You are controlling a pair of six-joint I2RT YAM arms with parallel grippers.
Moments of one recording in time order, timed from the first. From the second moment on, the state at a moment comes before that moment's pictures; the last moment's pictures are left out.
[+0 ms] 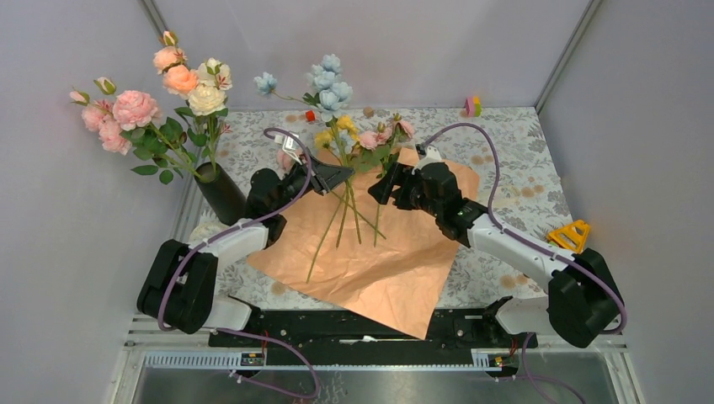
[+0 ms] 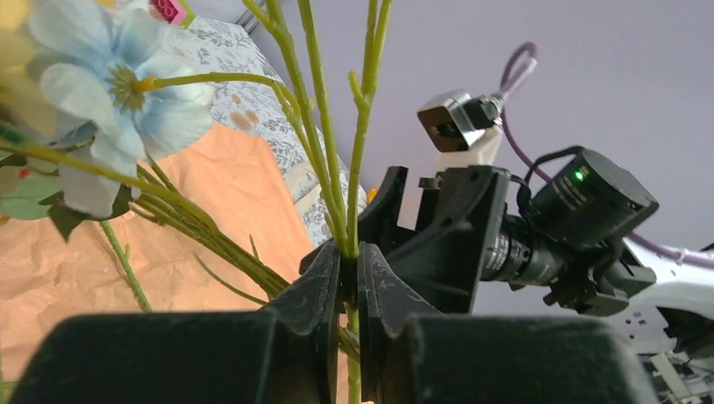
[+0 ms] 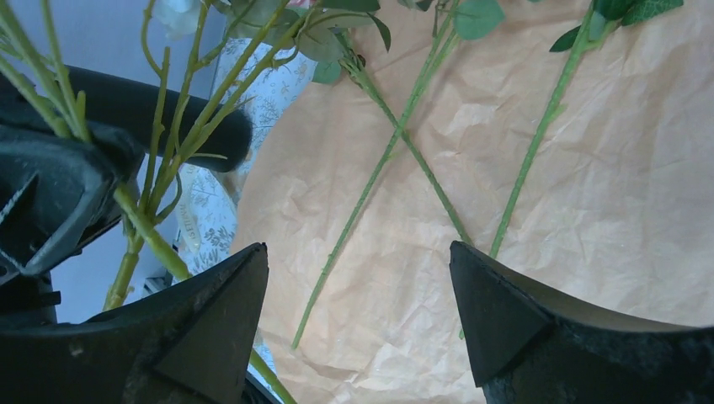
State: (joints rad) left arm -0.37 1.38 0.63 0.93 0.58 -0.96; right arm 0.64 1.31 0.83 0.08 -0.05 0.73
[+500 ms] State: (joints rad) left arm -0.40 1.35 0.56 1.04 0.62 -0.90; right arm 0.63 1.38 0.84 0.18 -0.18 0.89
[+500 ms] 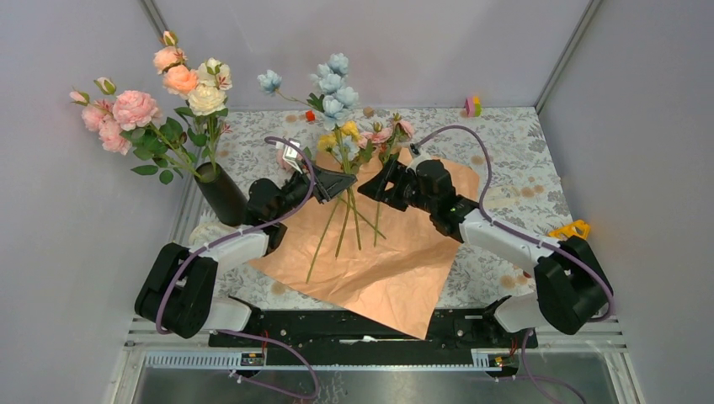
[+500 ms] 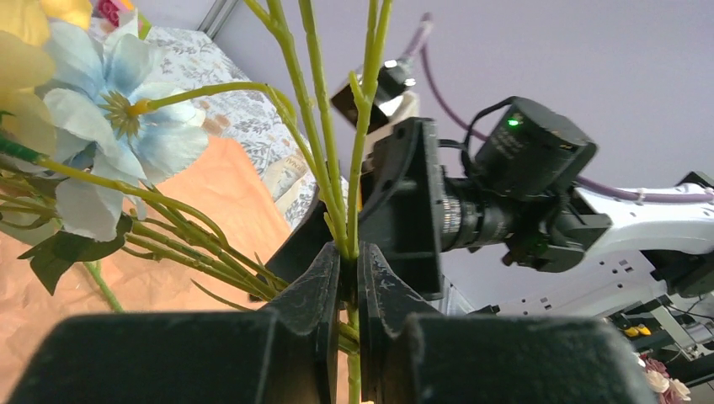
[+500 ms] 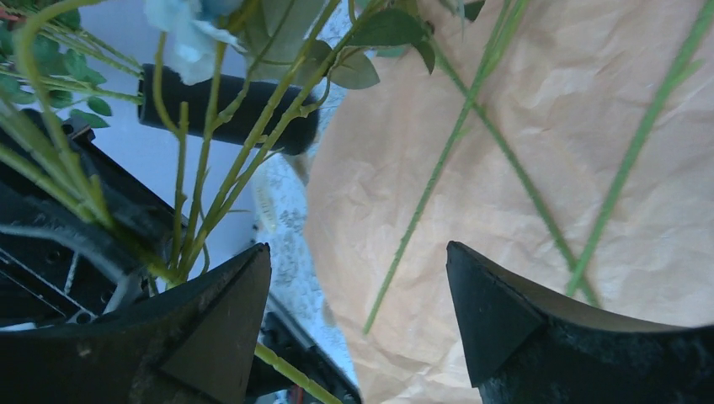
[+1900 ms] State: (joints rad) left arm -0.46 1.39 0.52 1.24 0.63 -1.00; right arm 0.59 1.58 0.89 0.55 -0.45 1.35
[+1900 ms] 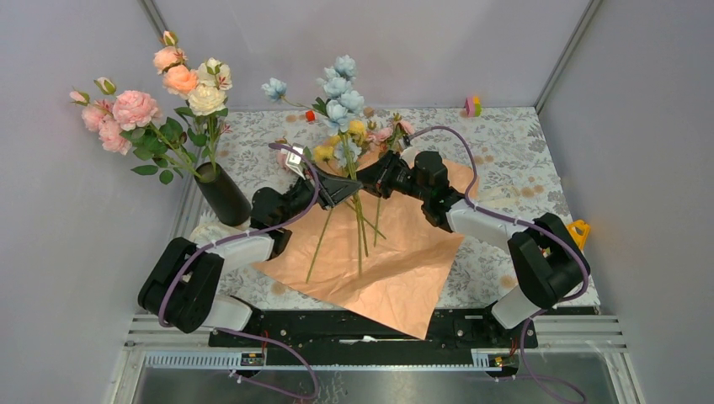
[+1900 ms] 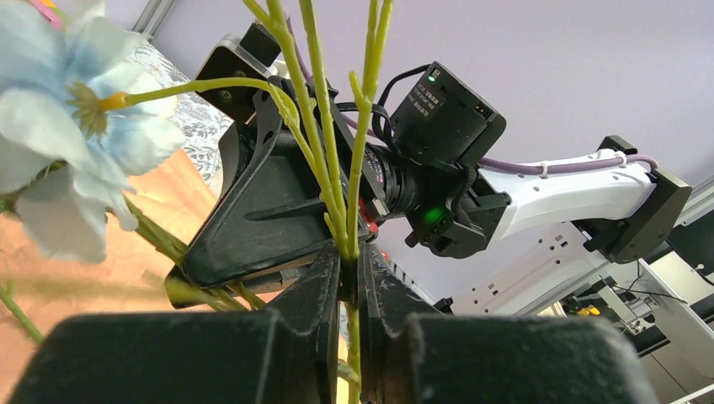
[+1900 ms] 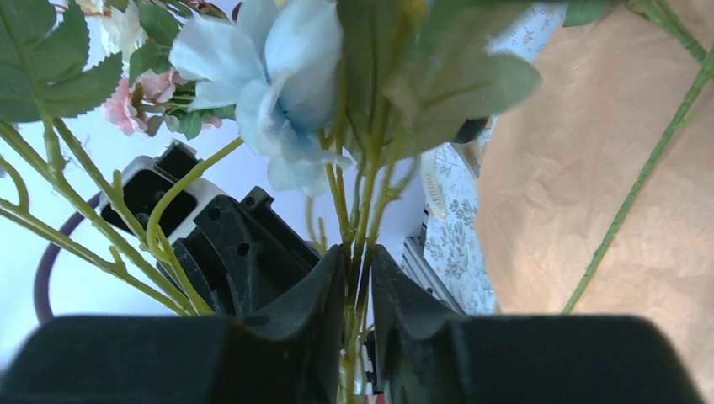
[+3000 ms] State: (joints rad) left arm -0.46 1.02 0.57 0.52 0.62 -0.78; right arm 0.60 1.61 0.89 0.45 -0.29 1.07
